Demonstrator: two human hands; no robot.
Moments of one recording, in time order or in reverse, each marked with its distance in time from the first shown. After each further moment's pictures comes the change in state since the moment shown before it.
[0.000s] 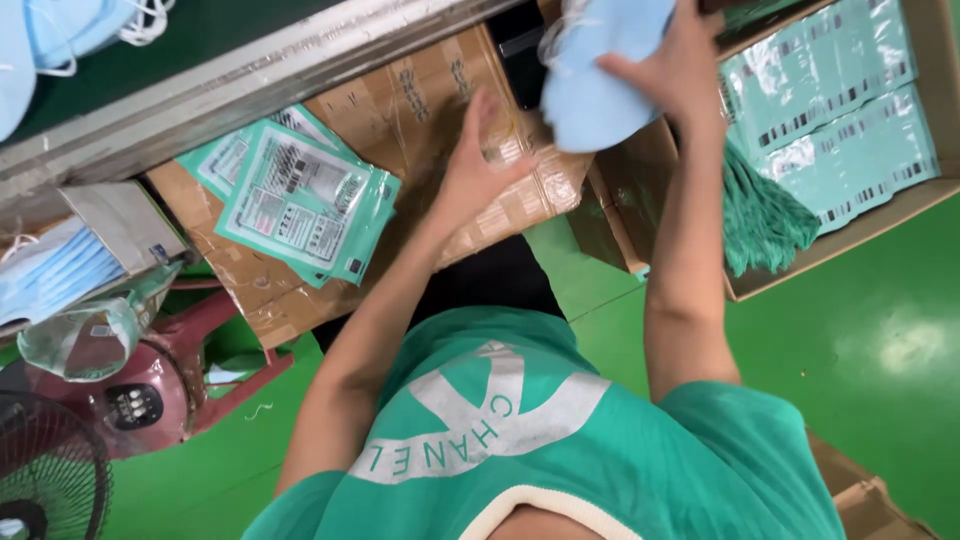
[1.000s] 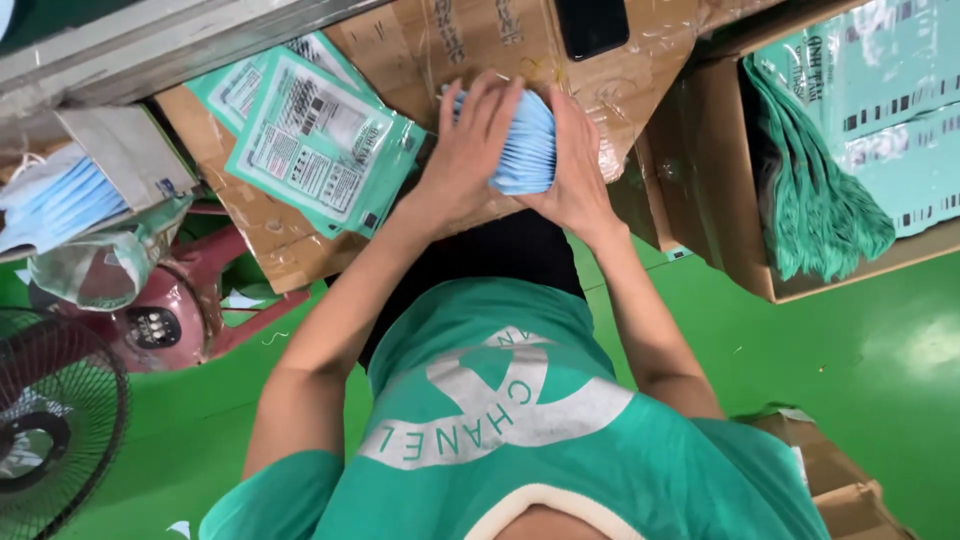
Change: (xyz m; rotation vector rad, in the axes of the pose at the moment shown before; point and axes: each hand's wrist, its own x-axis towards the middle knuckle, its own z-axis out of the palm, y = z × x) left_hand -0.045 0.003 -0.046 0.959 -0.178 0.219; right_hand -0.118 -0.115 0.108 0.158 0.022 -0.456
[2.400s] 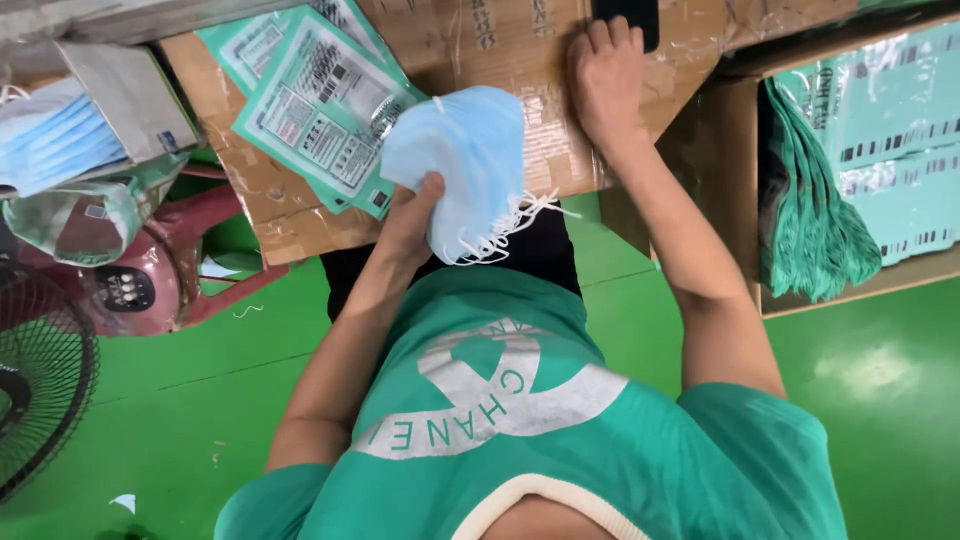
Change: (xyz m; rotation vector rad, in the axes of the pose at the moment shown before) left_hand -0.123 -0.001 0.037 -1.761 0.461 -0.791; right_hand 0.046 0.124 0.055 -0.592 -0.104 -0.127
